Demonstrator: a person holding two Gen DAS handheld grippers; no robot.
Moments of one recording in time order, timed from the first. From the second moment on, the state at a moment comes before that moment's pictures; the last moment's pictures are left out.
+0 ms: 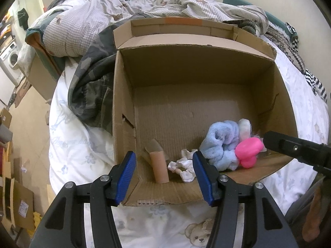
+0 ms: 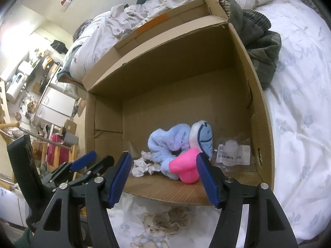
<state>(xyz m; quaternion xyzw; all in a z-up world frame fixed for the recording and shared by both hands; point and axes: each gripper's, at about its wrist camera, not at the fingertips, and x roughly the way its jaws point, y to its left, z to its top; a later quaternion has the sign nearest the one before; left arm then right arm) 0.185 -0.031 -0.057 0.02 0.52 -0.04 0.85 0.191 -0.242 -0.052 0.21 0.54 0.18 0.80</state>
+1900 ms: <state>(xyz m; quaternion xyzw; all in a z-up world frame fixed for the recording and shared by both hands) 0.117 0.000 -0.076 -0.12 0.57 -0.02 0.82 0.111 -0.189 -0.068 0.01 0.62 0.24 0.75</state>
